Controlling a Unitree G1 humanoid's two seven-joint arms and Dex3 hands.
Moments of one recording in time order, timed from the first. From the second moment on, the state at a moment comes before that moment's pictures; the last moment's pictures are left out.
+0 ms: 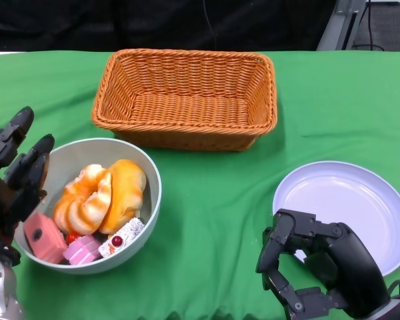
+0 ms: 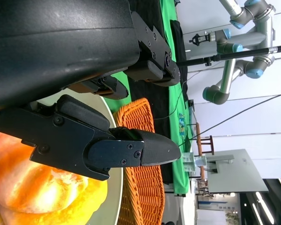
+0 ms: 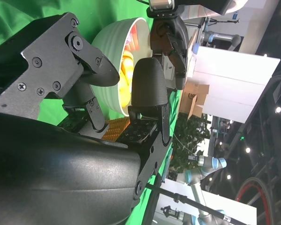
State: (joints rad) left arm -0.49 0.16 0.35 1.14 -0.26 -0.83 -0.38; right arm 0.09 -0.04 0.21 0.08 0.12 -0.58 0.38
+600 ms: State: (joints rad) left arm -0.50 0.16 0.38 1.14 -0.28 -0.84 -0.37; right arm 0.09 -0.04 0.20 0.09 0.12 -0.59 0.38
